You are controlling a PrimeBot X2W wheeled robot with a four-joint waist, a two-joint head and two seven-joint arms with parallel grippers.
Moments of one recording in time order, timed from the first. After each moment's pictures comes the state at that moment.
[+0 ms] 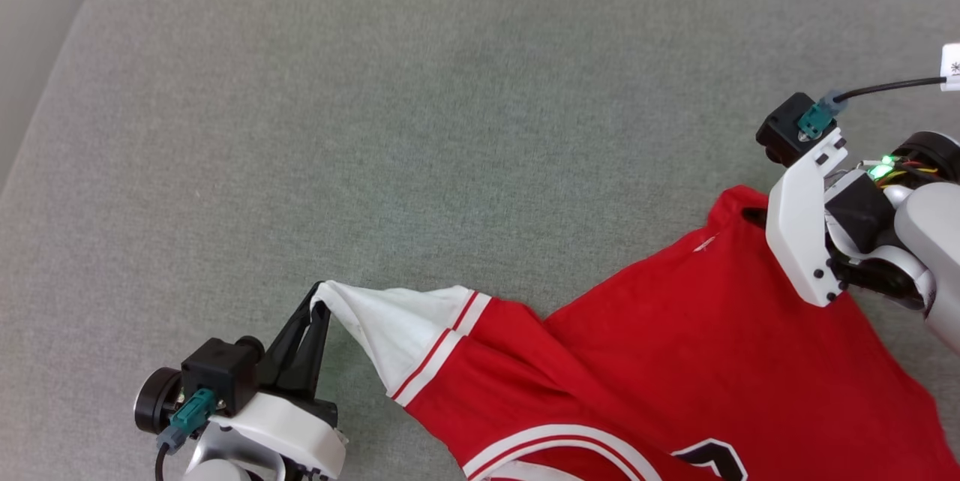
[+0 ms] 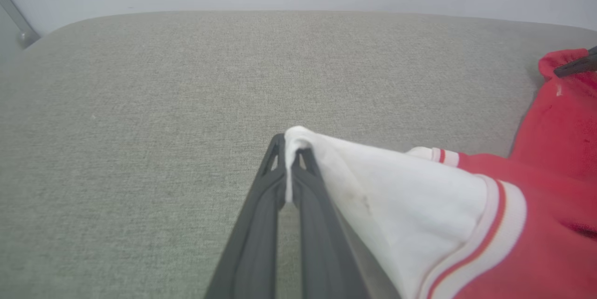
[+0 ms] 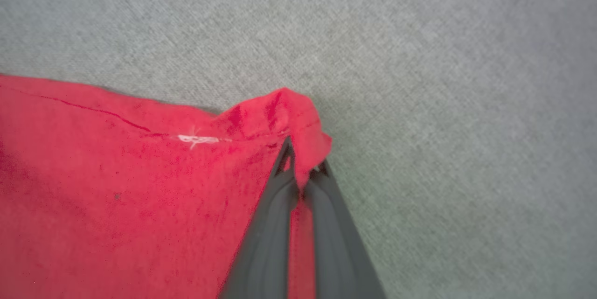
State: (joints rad) left arm -0.12 0.42 -0.44 0.08 -0.51 0.11 -0.26; right arm -0.96 -0.69 1.06 0.41 0.88 0.13 0.59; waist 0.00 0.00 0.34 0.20
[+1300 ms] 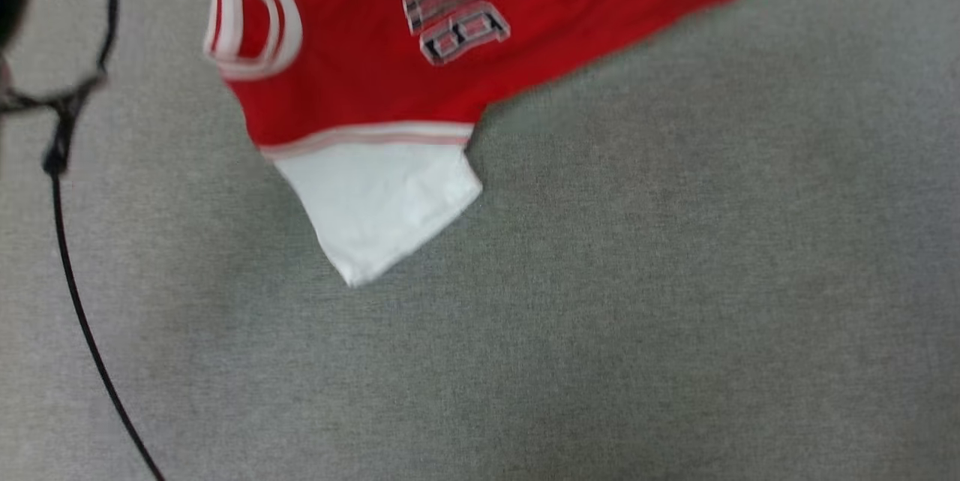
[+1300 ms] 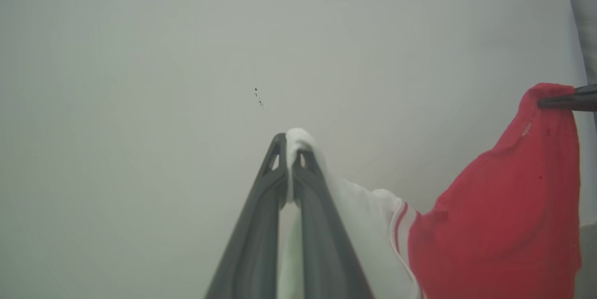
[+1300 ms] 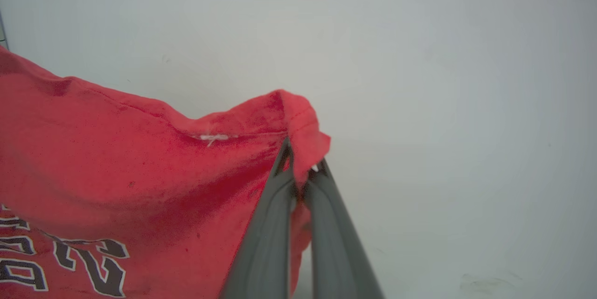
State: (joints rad) left arm -1.12 0.56 -0.33 0.03 -0.47 -0.05 0.00; right arm -1.38 -0.57 0.64 0.49 0.64 0.13 0.13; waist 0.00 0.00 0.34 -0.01
